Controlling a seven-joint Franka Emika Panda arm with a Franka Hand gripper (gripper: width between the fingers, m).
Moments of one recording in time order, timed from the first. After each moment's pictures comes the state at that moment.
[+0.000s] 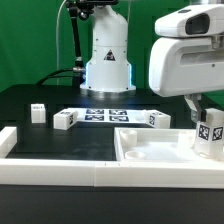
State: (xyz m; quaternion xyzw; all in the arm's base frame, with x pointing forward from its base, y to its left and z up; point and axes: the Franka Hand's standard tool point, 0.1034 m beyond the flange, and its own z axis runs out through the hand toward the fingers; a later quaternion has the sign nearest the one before) arm 0.631 0.122 0.092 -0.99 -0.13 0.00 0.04
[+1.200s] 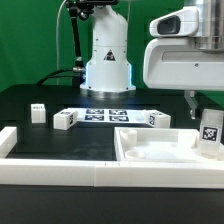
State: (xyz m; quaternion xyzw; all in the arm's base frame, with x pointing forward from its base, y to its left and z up) arm 0.631 0.117 0.091 -0.96 0.27 0.02 0.04
